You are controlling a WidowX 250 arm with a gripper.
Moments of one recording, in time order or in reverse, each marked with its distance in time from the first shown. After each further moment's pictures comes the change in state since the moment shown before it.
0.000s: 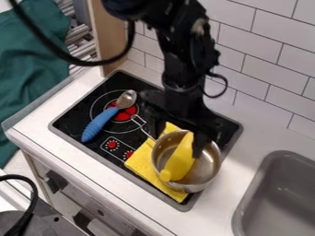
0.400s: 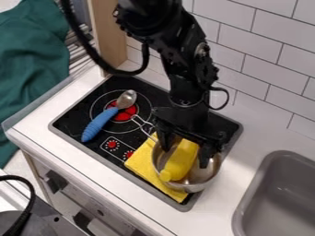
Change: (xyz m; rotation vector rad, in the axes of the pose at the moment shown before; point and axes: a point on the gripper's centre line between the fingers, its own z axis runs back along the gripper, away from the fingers) arm 0.014 0.008 -0.036 -0.057 0.015 0.019
